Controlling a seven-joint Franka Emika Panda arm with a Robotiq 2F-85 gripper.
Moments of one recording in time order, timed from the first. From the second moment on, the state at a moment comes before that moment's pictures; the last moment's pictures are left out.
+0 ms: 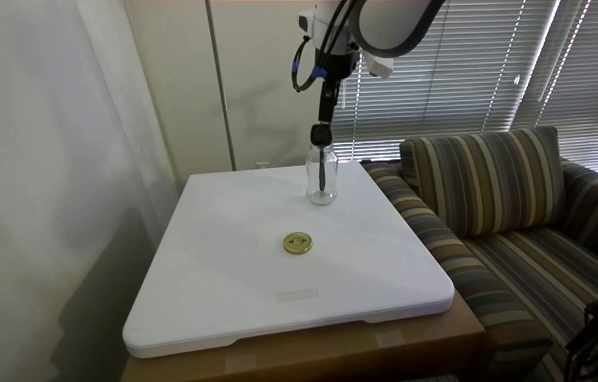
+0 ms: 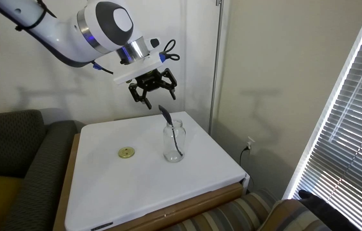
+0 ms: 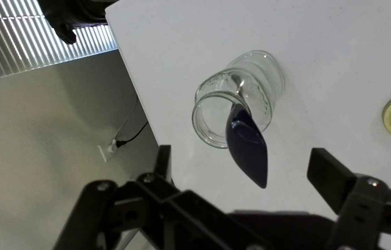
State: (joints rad) arm 0.11 0.56 -0.06 -1.71 -0.50 2.58 -0.21
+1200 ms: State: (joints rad) arm 0.16 0.74 -0.10 -1.52 -0.57 2.55 -0.30
